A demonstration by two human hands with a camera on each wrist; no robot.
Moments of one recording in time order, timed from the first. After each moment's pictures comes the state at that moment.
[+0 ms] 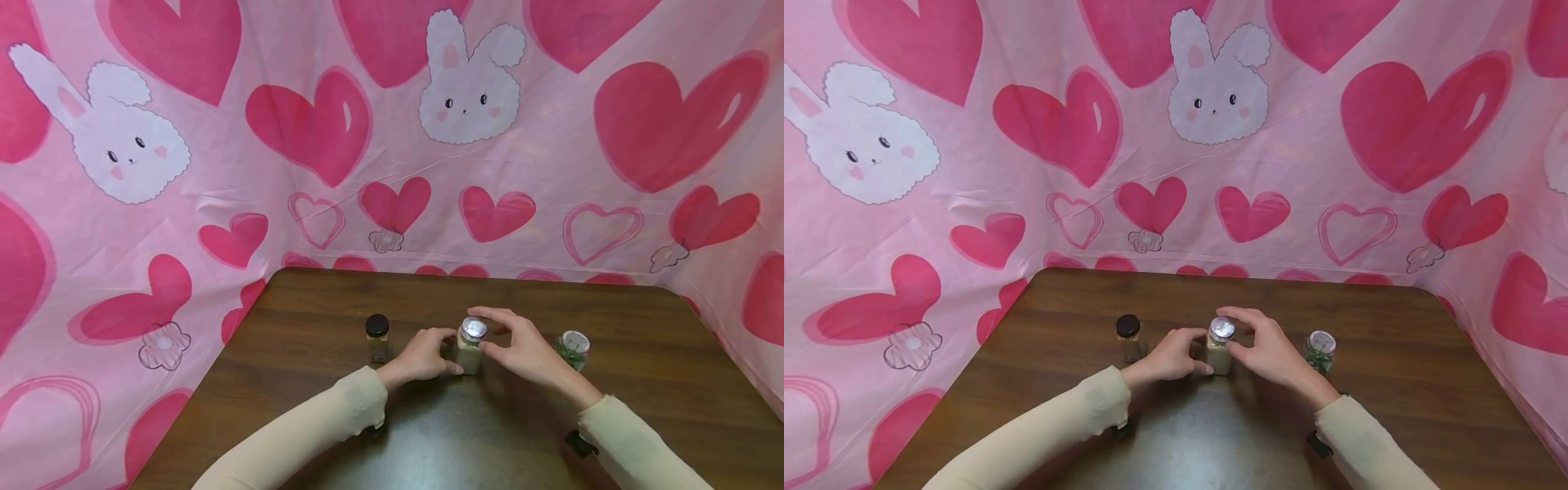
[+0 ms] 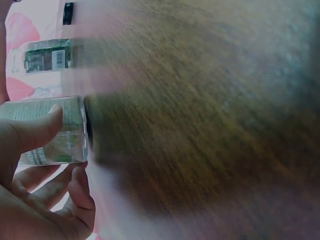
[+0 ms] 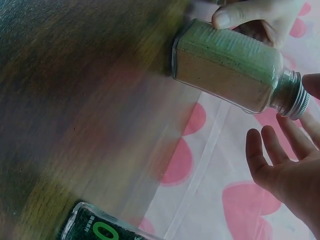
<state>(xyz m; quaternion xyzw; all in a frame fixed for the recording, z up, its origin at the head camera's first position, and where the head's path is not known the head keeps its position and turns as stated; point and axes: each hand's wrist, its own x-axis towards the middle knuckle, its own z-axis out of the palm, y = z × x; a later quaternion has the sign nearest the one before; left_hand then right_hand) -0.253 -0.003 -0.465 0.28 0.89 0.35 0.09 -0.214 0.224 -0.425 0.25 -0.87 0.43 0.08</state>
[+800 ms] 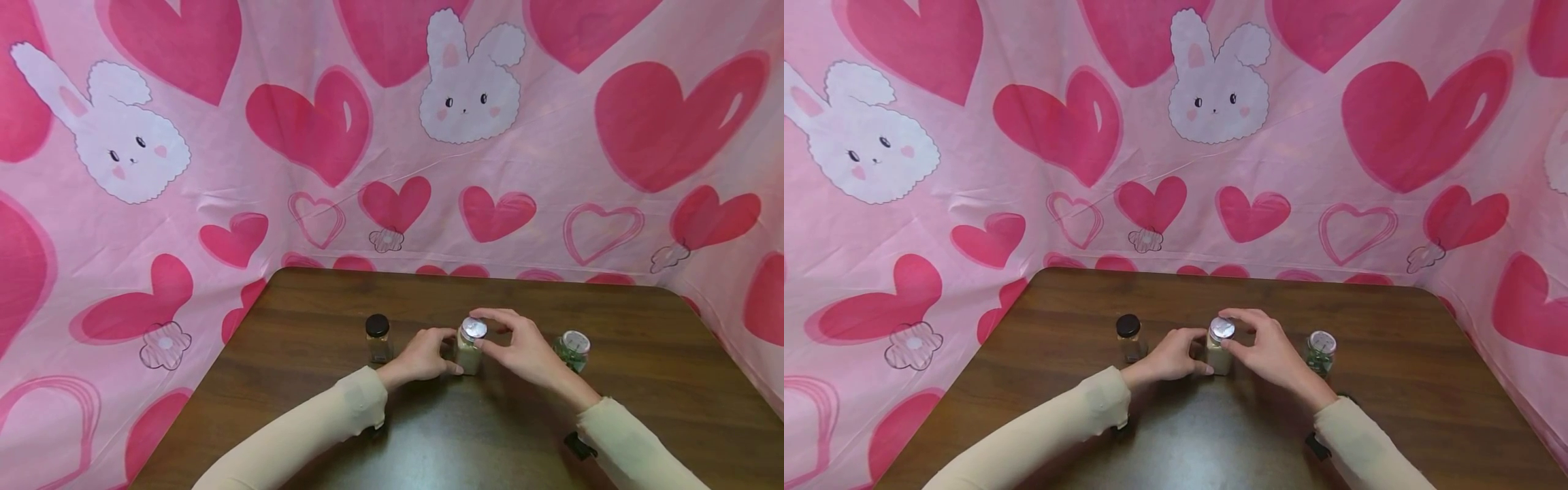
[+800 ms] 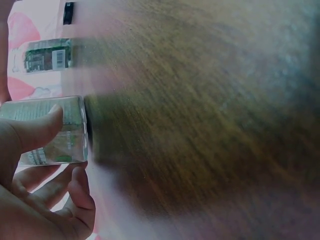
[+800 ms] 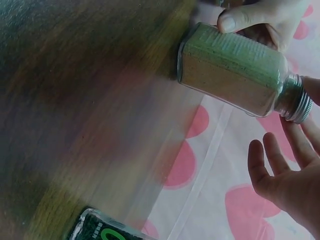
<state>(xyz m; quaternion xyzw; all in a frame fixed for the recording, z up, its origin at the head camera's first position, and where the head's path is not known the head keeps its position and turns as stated) -0.253 -0.003 -0.466 0.28 0.89 0.34 0.09 -0.215 0.221 -0.429 0.23 -0.86 0.44 0.09</state>
